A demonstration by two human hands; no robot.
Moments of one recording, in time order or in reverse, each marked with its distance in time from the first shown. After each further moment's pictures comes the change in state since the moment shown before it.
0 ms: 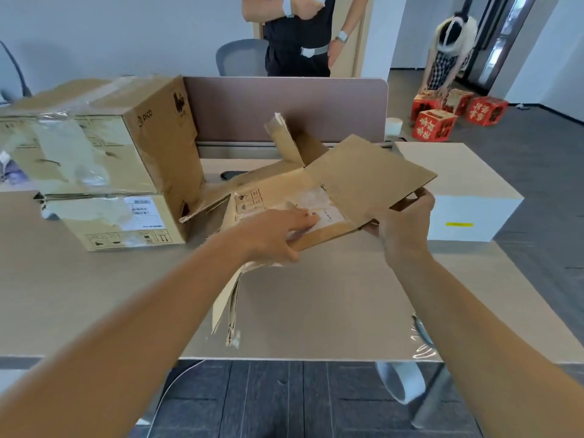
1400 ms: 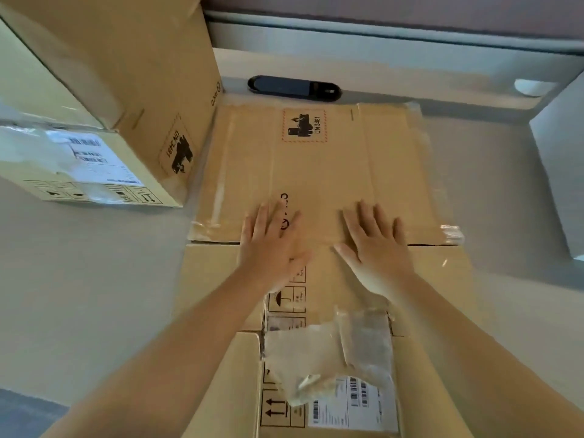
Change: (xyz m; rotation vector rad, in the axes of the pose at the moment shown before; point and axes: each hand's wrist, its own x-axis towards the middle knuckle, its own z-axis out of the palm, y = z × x) left_hand 0.132 -0.188 0.151 0.178 -0.064 -0.469; right_hand 0.130 0.234 0.098 -1.715 -0.933 -0.246
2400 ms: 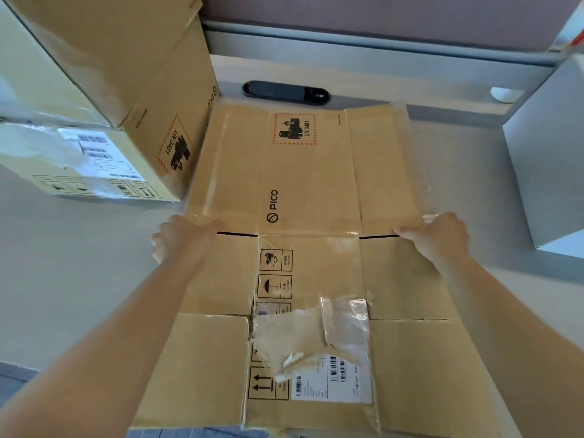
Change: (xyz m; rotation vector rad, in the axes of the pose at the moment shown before) left_hand -0.021 -0.066 -0.019 -0.663 0.197 -0.882; right_hand -0.014 0.078 -0.031 0.732 0.230 0.728
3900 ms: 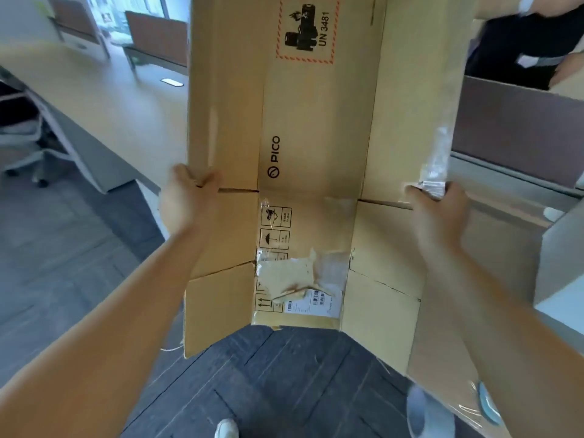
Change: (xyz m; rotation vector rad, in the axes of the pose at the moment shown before) left_hand -0.282 -0.146 -0.172 -0.672 0.741 0.075; right_hand -0.242 -0.011 -0.100 0.679 -0.063 -0.829
